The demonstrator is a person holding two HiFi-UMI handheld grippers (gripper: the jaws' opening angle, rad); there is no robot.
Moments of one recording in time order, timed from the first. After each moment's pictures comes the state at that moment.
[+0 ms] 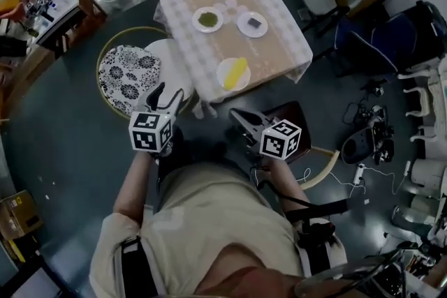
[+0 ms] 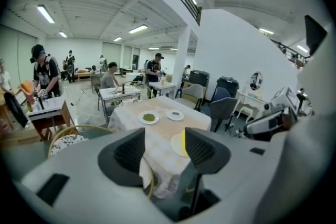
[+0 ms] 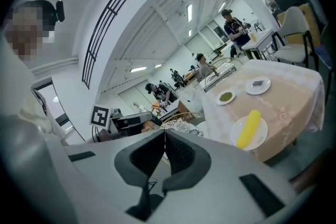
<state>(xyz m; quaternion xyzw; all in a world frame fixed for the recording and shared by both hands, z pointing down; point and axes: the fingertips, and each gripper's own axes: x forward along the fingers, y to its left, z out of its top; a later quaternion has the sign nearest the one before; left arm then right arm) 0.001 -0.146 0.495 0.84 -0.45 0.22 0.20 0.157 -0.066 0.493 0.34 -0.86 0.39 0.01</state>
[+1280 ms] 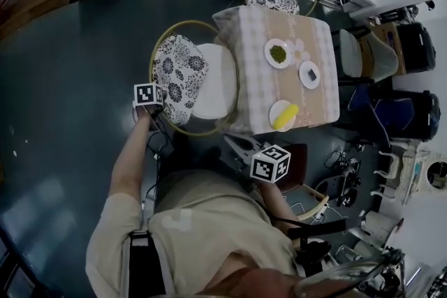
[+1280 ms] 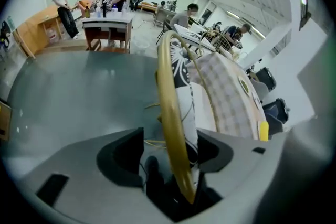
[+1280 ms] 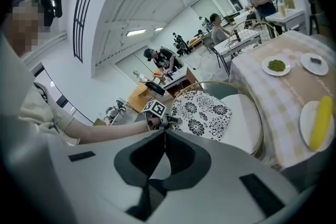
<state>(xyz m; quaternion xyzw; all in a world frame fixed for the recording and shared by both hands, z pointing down) -0.353 -0.209 0.786 0.59 -0.53 0.27 0.55 -0.119 -0.114 0.540 0.26 -0.84 0.44 0.19</state>
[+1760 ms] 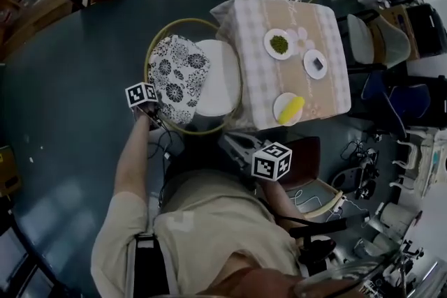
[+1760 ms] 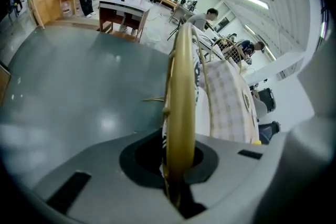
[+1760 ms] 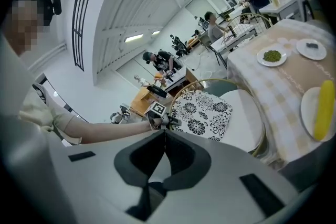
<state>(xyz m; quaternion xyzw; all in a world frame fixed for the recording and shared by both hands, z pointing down) -0.344 -0.204 0.803 0.53 -0.53 0.21 0.62 -0.097 -0.113 0.553 0.25 -0.83 0.47 0.16</state>
